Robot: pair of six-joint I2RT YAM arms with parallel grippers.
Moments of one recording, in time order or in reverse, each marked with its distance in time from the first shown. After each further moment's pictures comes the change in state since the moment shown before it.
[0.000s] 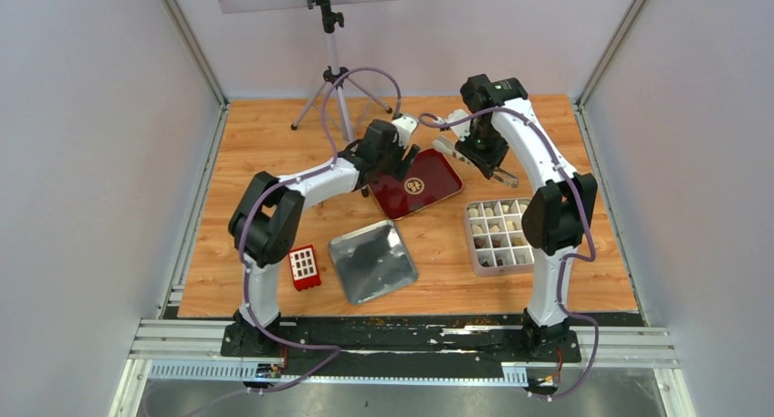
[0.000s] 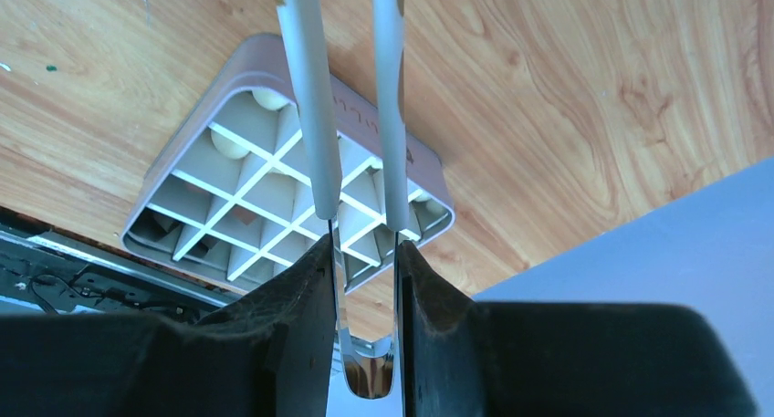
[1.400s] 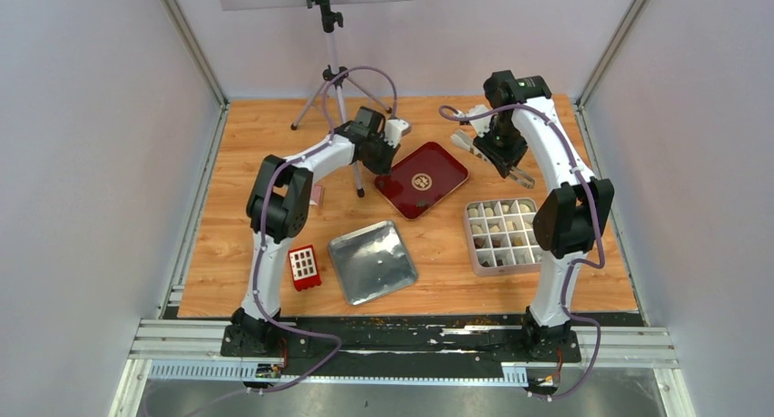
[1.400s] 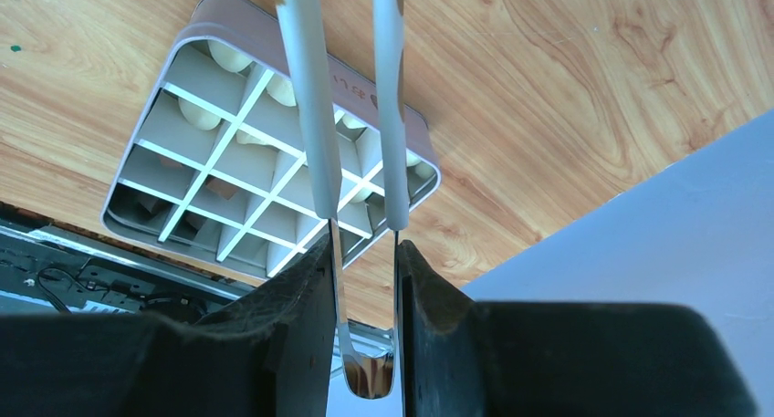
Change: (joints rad) left arm 0.152 0.277 0.312 -0.393 0.378 0.146; right arm -0.105 -0.079 -0.063 -0.004 -0.010 0.005
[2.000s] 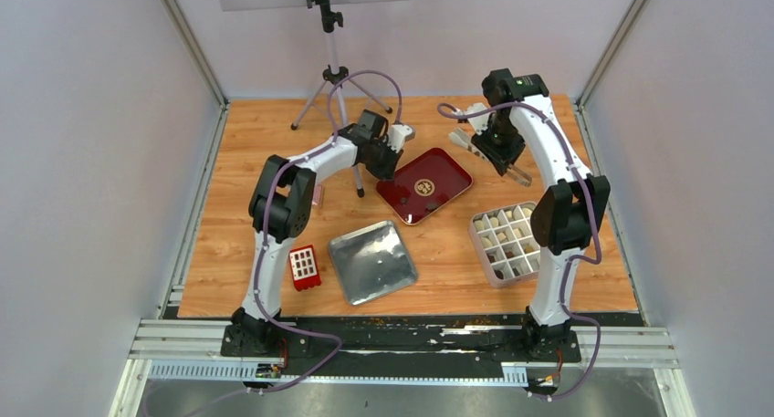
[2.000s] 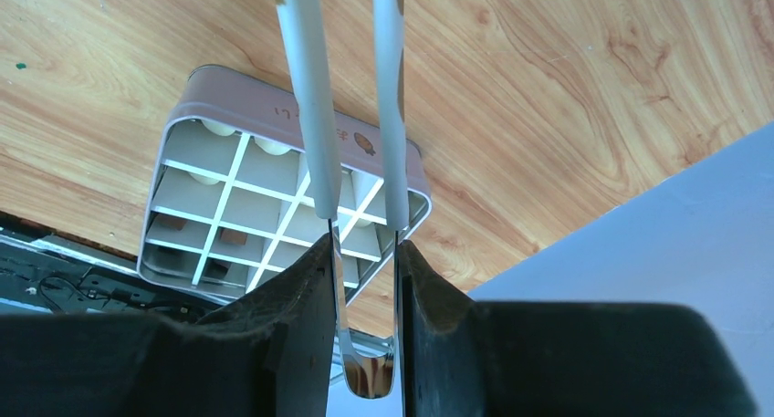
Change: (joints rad) left arm -0.021 0.039 0.051 -0.037 0.041 0.048; right arm 0.002 0.033 0.047 -0.003 -0.007 0.000
